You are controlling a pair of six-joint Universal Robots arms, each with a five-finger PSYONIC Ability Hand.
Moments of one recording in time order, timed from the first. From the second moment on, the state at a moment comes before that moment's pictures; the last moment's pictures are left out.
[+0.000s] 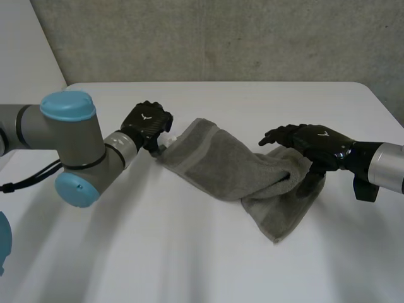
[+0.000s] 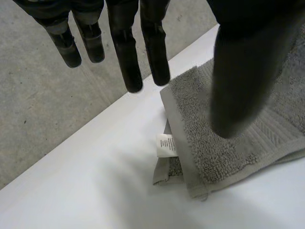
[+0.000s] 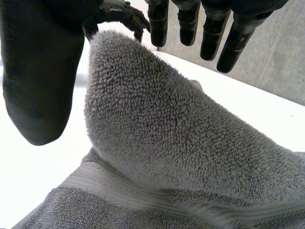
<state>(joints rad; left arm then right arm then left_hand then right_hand) 4.31 -2.35 -1.10 3.24 -1.34 3.48 1.57 -1.15 1.43 0.33 0.65 2.71 0.65 0.65 0.22 0.22 0.47 0.24 0.25 0.18 0.23 0.06</state>
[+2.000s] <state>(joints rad) 4.31 -2.65 -0.75 3.09 -1.37 3.45 1.57 -1.11 1.43 0.33 0.64 2.69 1.15 1.33 0.22 0.22 1.16 0.24 0.25 0.18 0.23 0.06</state>
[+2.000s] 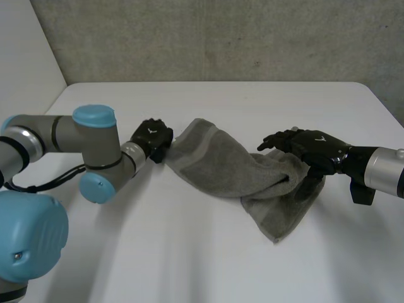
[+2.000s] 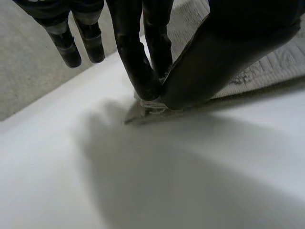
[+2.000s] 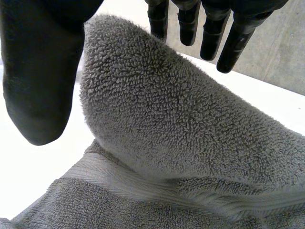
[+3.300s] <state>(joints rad) 4.62 -1.63 -1.72 3.27 -1.26 3.29 1.41 -1.47 1.99 0.41 0.75 2.28 1.15 1.33 0.22 0.22 1.16 0.24 0.25 0.18 0.23 0.06</state>
